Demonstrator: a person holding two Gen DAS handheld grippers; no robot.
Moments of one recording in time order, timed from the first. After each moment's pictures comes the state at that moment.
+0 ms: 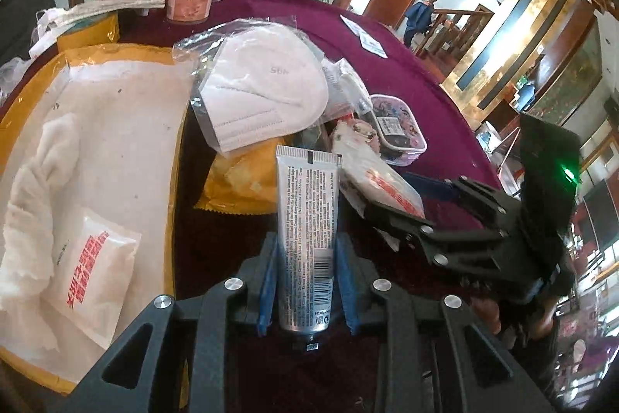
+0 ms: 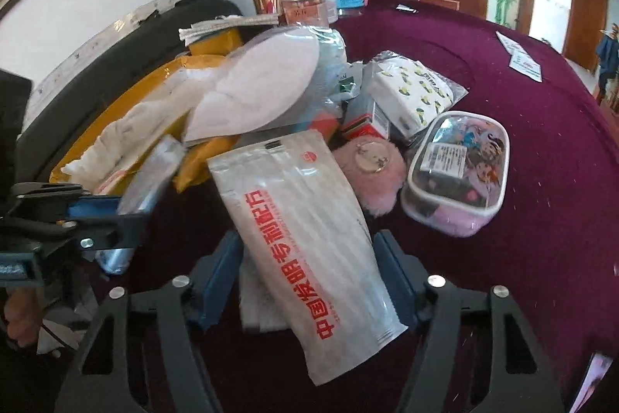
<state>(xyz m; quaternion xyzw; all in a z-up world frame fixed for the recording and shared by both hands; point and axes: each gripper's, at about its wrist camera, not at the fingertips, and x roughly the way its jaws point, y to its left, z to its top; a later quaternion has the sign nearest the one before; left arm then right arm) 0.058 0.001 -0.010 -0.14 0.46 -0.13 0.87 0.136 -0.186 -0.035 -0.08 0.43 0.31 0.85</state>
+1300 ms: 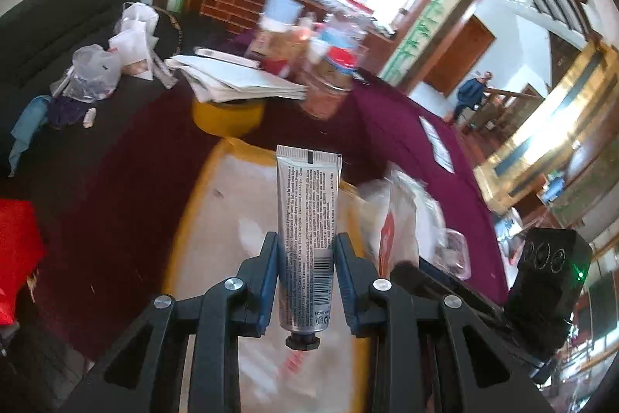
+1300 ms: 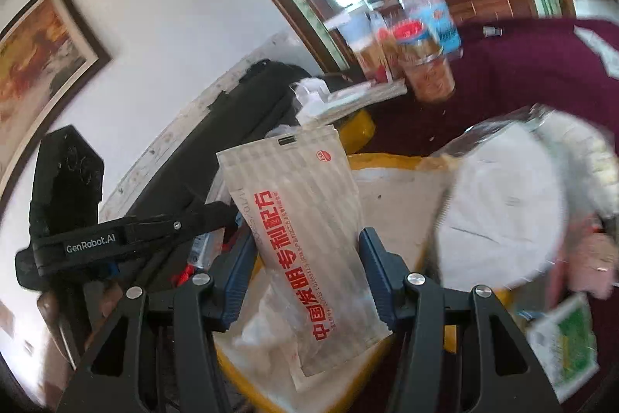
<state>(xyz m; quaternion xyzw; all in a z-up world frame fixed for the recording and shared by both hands) 0.088 0.187 0.066 -0.22 0.41 -0.01 0.88 0.129 -0.055 0.046 0.12 0.38 0.42 0.82</state>
